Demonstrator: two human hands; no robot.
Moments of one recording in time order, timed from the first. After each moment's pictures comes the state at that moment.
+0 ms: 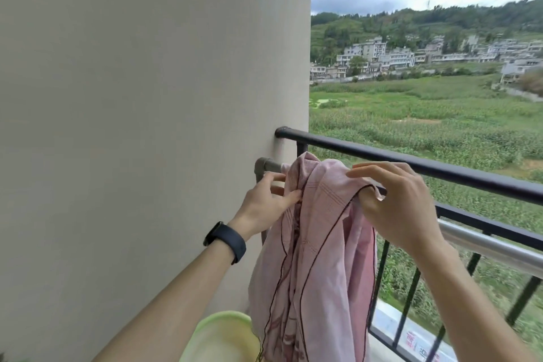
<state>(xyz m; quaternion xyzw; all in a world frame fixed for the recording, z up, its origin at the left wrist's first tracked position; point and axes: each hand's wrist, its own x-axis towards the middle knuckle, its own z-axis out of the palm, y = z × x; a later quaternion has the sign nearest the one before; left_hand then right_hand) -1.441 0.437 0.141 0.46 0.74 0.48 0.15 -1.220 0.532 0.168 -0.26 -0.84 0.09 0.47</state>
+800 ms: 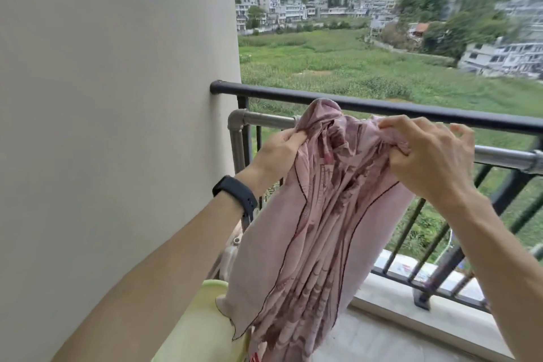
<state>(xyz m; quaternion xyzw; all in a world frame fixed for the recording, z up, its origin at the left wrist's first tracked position) -1.451 0.455 0.135 0.58 0.55 0.49 0.35 -1.205 0.490 0.147 -0.52 -0.78 -0.14 0.32</state>
